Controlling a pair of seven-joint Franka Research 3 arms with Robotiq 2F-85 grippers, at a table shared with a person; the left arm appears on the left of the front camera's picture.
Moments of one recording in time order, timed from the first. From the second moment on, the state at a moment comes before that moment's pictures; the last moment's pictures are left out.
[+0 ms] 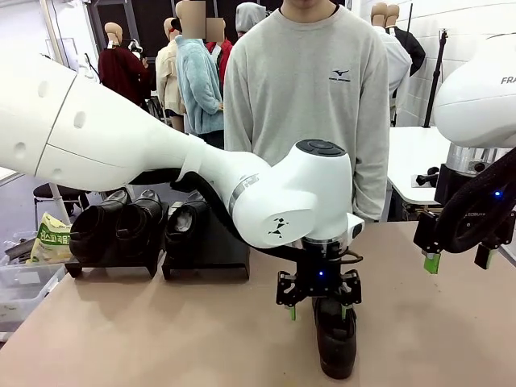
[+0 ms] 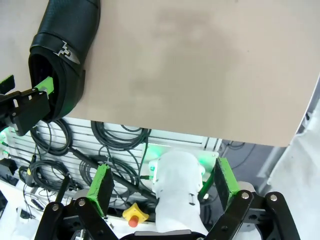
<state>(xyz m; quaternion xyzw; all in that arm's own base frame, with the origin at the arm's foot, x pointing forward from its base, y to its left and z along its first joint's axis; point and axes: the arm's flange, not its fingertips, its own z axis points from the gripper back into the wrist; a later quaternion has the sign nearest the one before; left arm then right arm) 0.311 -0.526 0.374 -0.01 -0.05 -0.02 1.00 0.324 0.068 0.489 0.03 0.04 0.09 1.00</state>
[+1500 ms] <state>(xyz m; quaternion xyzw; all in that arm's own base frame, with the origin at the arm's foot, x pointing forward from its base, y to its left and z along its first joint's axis) 0.329 -0.507 0.350 -0.06 0.02 -0.03 1.00 0.324 0.068 0.489 0.03 0.04 0.09 1.00</state>
